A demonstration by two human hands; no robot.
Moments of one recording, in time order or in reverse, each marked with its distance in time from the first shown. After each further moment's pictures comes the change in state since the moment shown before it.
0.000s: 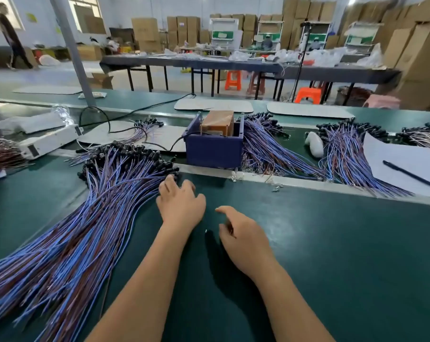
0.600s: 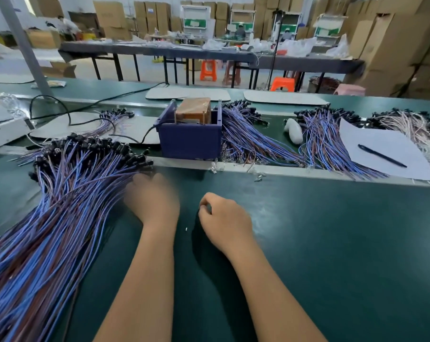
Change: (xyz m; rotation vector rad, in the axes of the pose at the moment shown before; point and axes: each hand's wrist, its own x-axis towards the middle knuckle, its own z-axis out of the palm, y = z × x) left_hand 0.014 0.002 0.017 0.082 0.149 -0.109; right_hand 0.034 -0.002 0.004 -0.189 0.057 0.195
